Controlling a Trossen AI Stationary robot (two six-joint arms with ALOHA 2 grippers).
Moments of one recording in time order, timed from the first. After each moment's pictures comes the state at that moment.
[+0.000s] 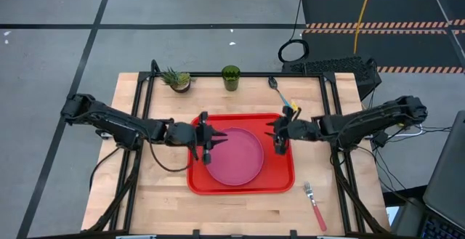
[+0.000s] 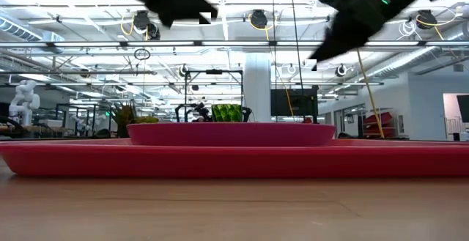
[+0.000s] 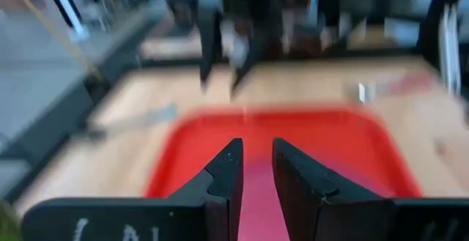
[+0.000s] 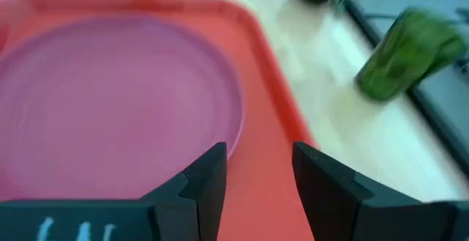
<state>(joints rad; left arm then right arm) -0.18 1.31 0.78 0.25 -0.29 0.03 0.12 1.14 0.66 -0.16 0.39 0.05</state>
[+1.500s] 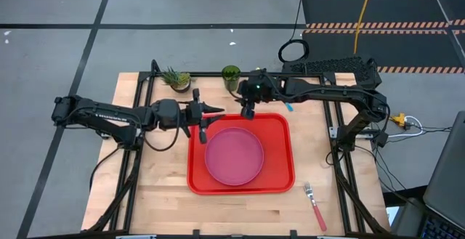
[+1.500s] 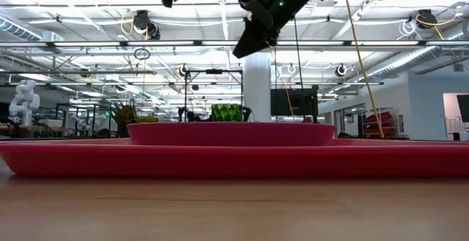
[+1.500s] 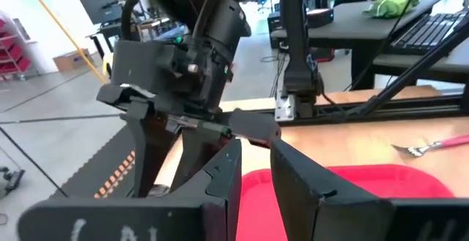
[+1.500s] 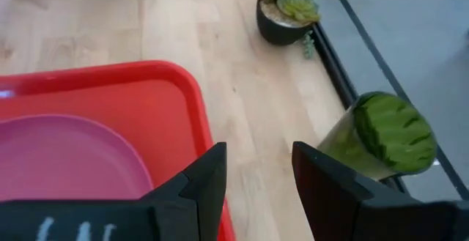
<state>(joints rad) -0.02 1.18 0.78 0.32 -0.21 0.18 -0.27 1.62 1.33 -0.37 0.05 -0.13</state>
